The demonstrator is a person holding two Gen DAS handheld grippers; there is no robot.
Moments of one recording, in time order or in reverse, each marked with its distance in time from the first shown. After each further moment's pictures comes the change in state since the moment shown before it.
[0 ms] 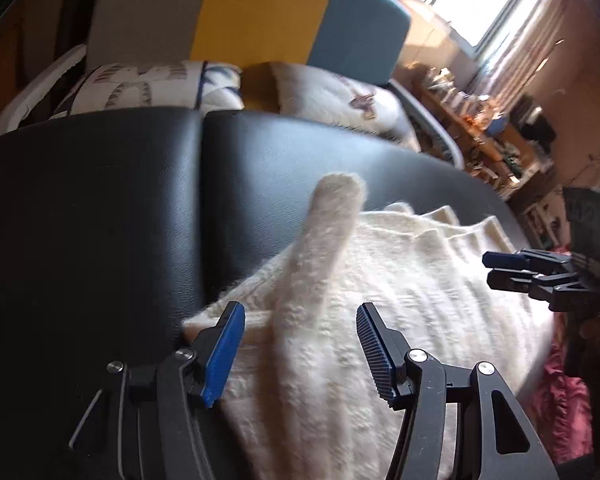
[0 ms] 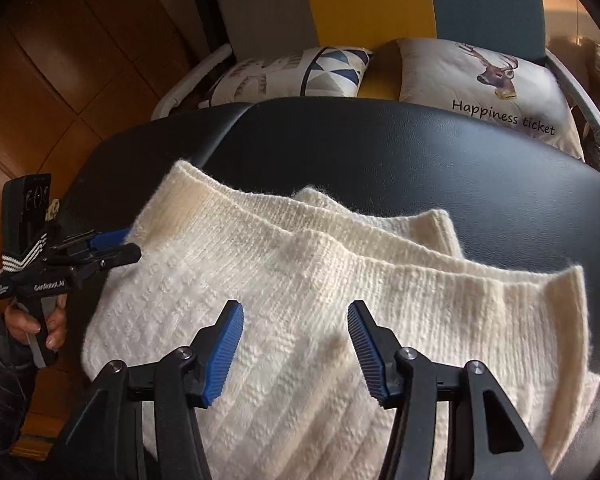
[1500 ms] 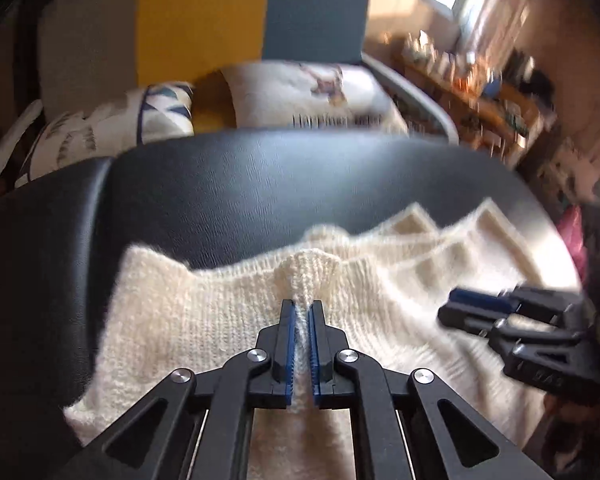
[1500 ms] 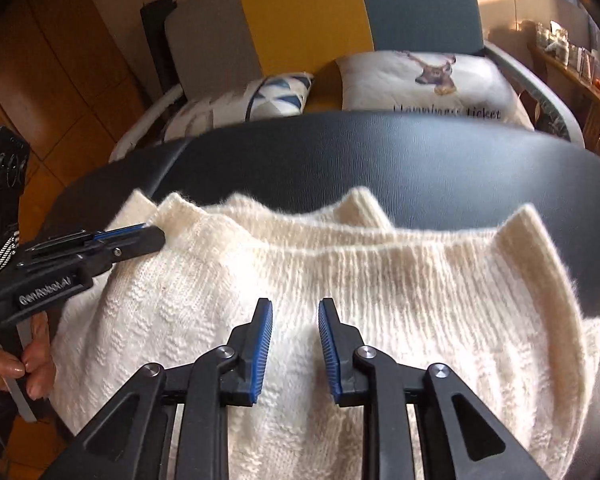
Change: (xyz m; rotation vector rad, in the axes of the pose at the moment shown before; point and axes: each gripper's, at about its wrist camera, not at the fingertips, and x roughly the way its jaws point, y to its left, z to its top) left arm 0.049 -0.108 0.037 0.115 -0.081 0.041; right arm -0.003 -0.015 -0.034 0.123 -0.177 -0.101
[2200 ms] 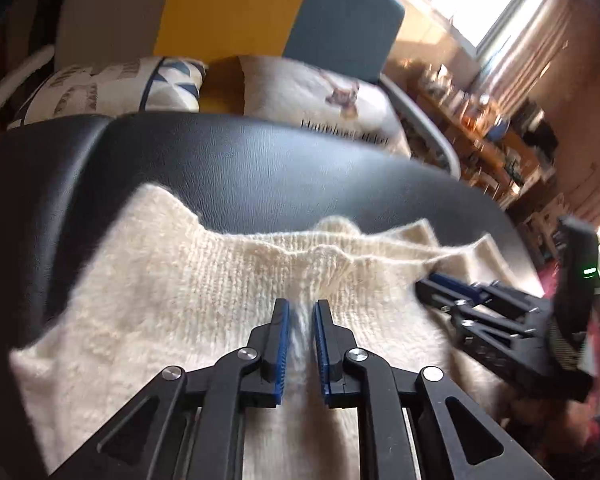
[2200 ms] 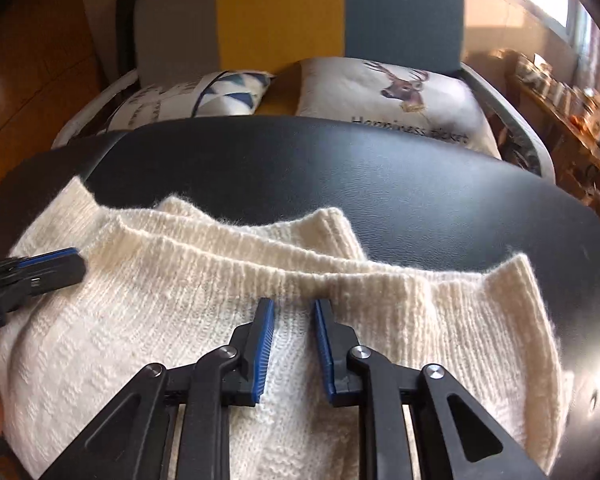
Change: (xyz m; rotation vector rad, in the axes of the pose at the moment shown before) left arm 0.020 0.024 -0.005 -0.111 0.002 -0.050; right arm 0.037 -0.020 0.023 -0.039 0.013 -0.223
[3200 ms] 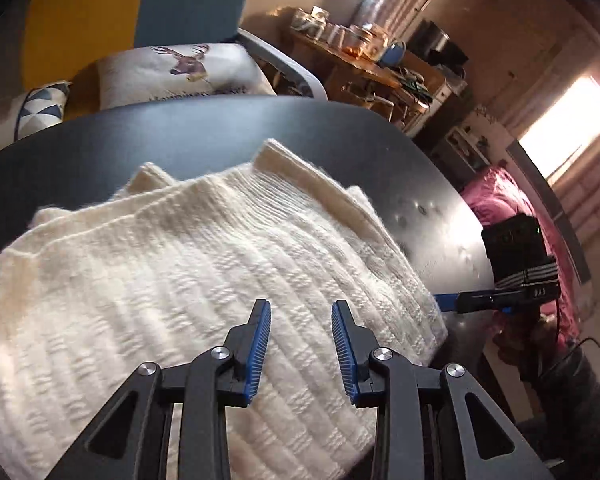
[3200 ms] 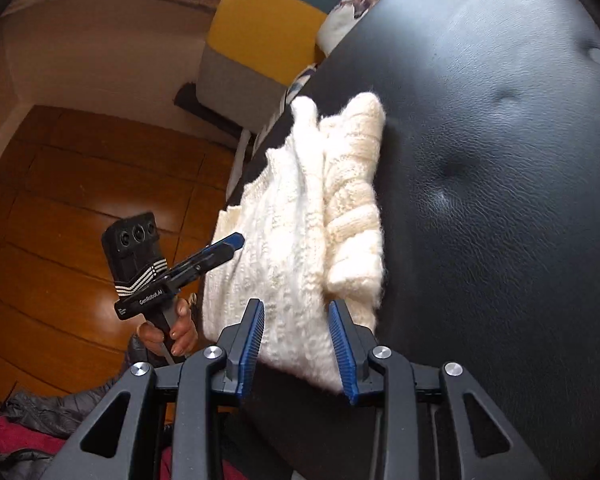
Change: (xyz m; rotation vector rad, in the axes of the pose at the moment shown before) left arm 0.018 -0.169 -0.052 0.303 0.225 -0.260; right arm -0.089 -0.197 -0.156 0.465 0.082 0.904
